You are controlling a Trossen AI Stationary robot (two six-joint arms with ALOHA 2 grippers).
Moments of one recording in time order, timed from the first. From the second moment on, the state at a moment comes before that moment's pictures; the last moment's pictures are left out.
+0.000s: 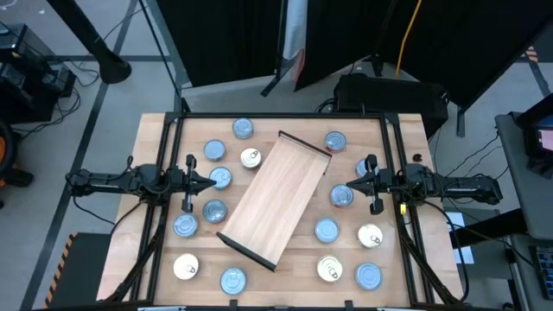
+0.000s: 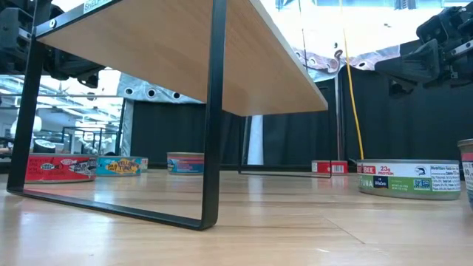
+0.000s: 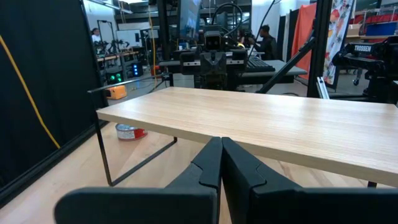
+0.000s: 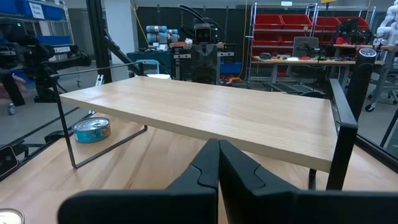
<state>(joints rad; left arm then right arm) -0.06 0.00 0.00 0.04 -0.07 0.06 -0.01 0.02 0.02 0.02 -0.02 0.01</state>
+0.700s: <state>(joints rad) -0.06 0.00 0.00 0.04 -0.07 0.07 -0.01 0.02 0.07 0.02 0.01 0.12</state>
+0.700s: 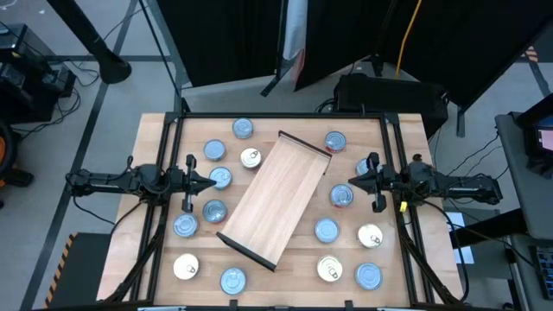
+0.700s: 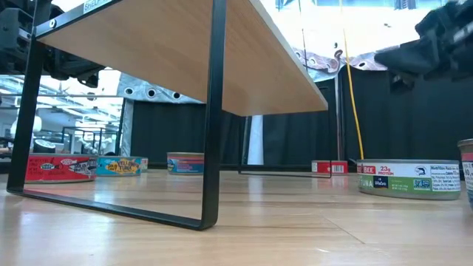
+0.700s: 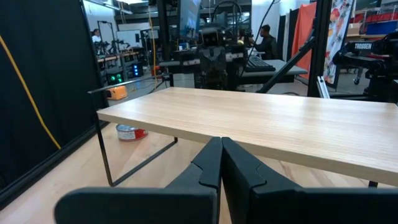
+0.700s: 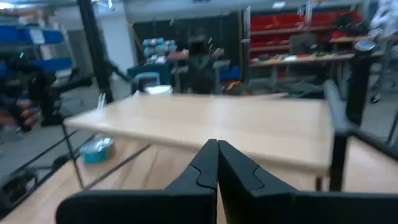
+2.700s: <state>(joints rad) -0.06 0.15 0.27 -0.16 -0.22 -0.07 0.24 1.11 0.82 -1.01 0.18 0.80</state>
